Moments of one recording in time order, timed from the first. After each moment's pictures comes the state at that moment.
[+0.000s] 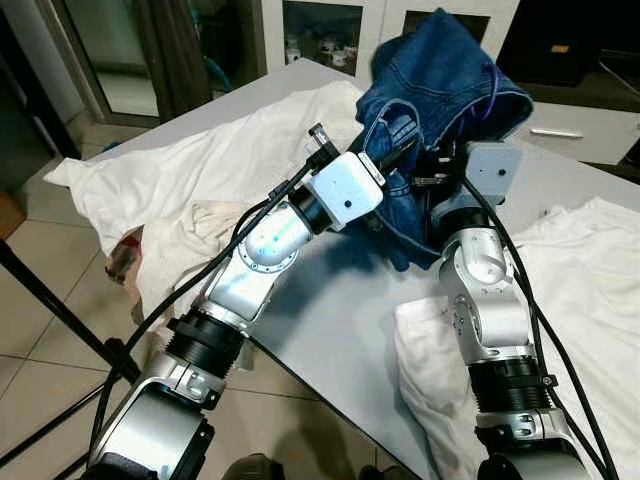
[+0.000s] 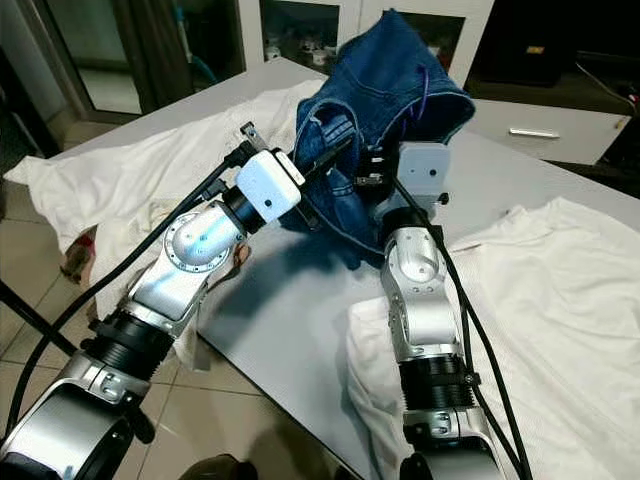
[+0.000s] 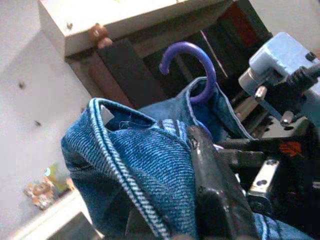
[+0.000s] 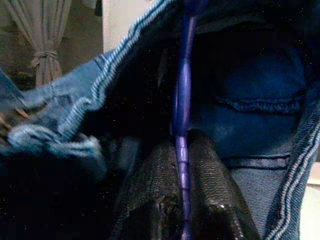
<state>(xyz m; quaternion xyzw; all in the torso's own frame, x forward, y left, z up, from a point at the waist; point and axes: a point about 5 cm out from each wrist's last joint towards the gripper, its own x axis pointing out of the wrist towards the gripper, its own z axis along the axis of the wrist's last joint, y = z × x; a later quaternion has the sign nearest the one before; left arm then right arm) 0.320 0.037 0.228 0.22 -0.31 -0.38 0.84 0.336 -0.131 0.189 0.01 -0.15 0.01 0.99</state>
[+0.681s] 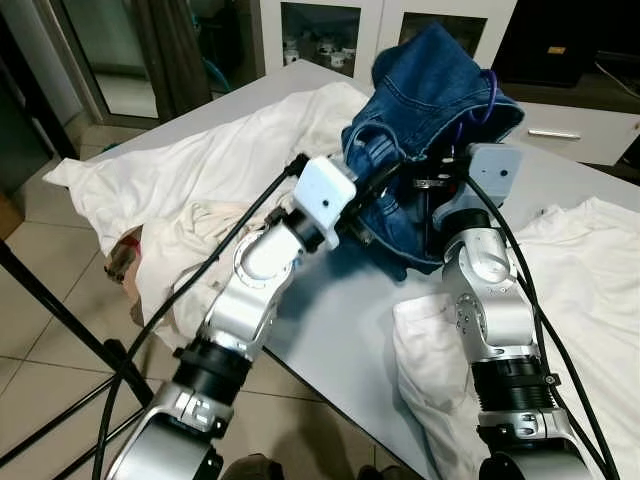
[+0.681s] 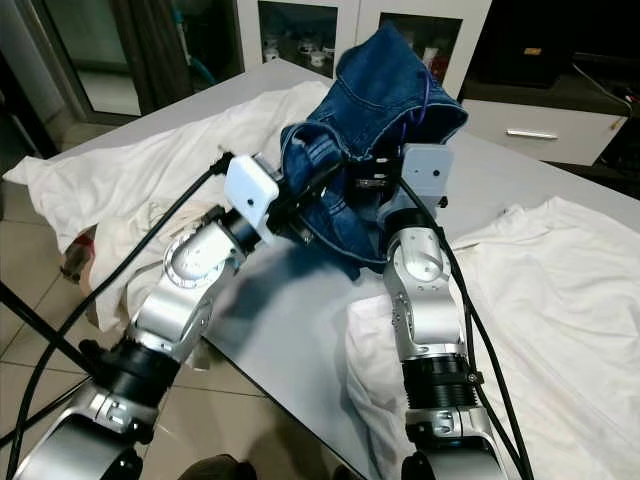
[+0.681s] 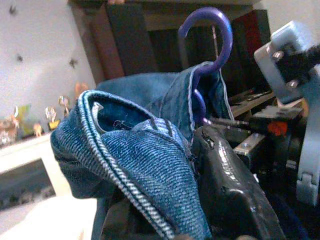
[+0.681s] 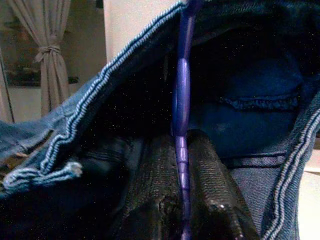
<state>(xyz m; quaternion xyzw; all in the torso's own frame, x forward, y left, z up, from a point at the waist) 0.316 0.043 0.201 0.08 -0.23 -0.38 0.89 0.338 -0.134 0.185 0.03 -0.13 0.02 0.99</state>
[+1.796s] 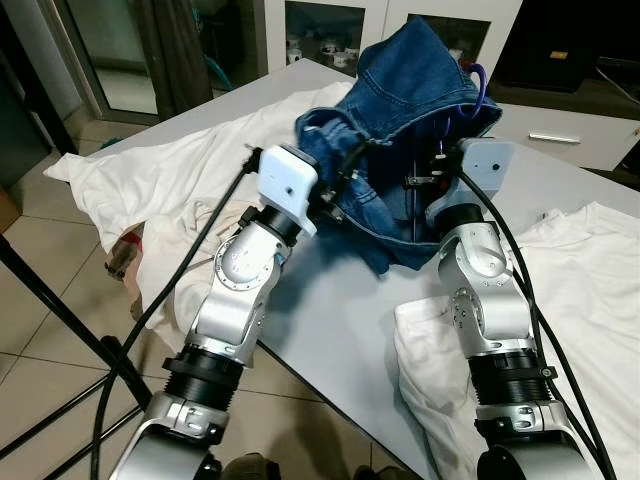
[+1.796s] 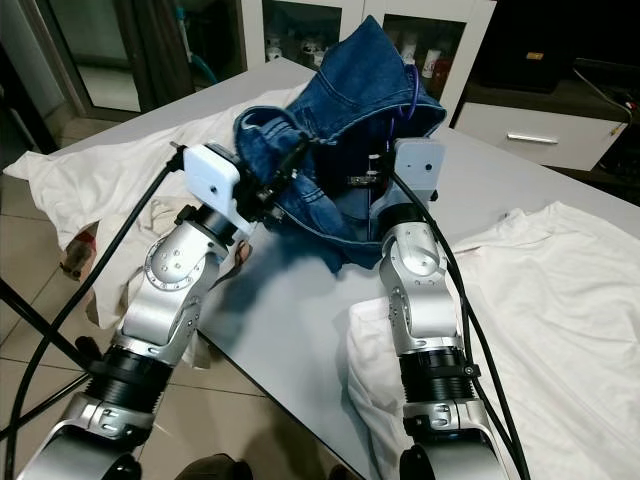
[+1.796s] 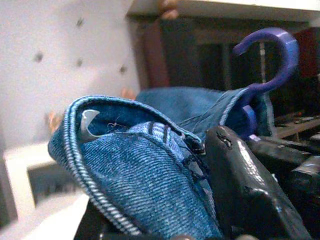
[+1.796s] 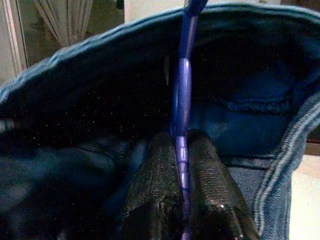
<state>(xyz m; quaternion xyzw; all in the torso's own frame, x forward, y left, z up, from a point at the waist) 0.316 0.065 0.212 0.07 -0.27 -0.30 0.91 0.342 -0.128 0.189 0.04 -0.13 0.05 0.99</state>
